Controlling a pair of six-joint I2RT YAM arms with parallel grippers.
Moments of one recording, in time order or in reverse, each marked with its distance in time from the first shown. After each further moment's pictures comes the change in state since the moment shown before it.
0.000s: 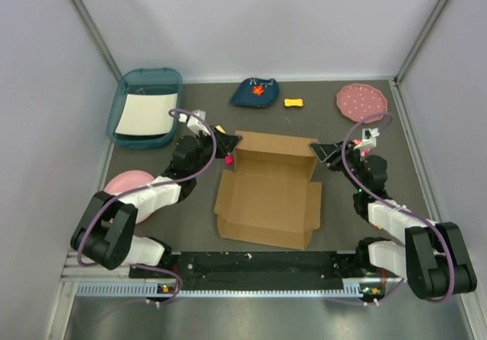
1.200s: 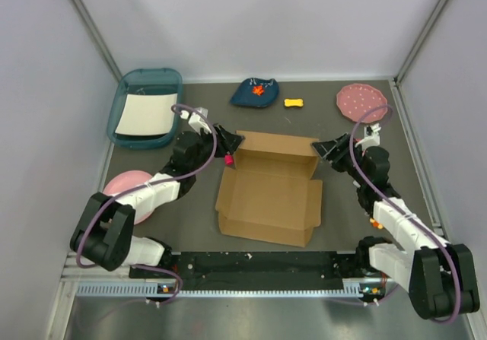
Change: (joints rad) left arm 0.011 0.000 0.037 -0.070 0.018 0.027; right arm -0.001 -0.138 0.113 -0.396 0.055 -0.021
